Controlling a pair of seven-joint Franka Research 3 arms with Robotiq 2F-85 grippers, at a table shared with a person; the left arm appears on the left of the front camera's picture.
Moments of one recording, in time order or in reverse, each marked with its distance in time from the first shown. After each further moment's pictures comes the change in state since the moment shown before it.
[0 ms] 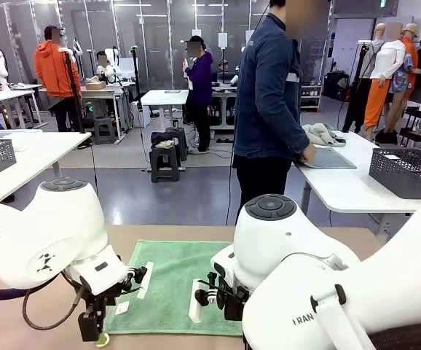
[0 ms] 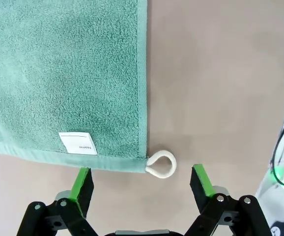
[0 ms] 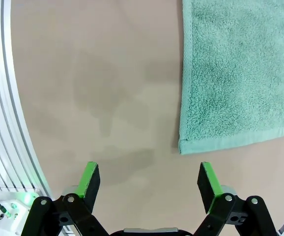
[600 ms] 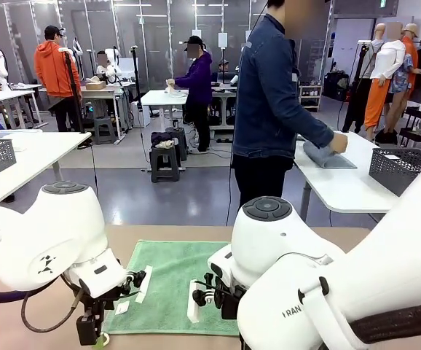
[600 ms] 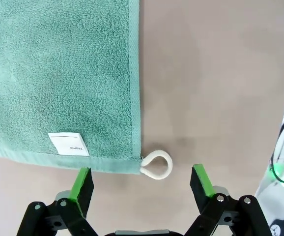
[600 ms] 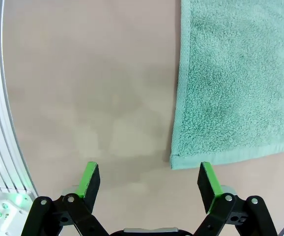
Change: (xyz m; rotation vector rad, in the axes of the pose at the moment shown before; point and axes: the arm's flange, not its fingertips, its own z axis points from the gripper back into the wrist) left arm -0.003 -0.001 -0.008 -0.025 0.011 -0.009; right arm 0.005 -0.012 -0.012 0.008 -0.020 0.050
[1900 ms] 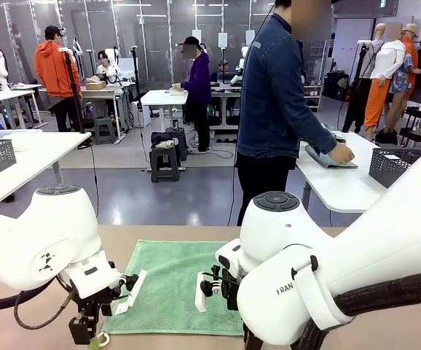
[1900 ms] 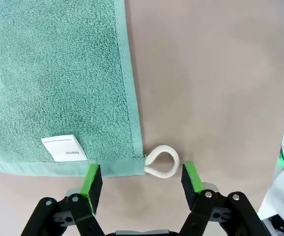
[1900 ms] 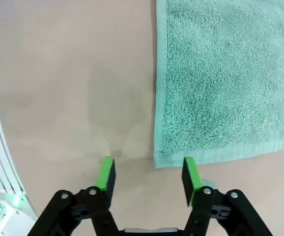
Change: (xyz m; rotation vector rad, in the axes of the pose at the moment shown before) left arm -0.016 0.010 -0.013 -0.034 -0.037 -0.103; right arm -0.013 -0.022 -0.007 0.029 -0.026 -0.028
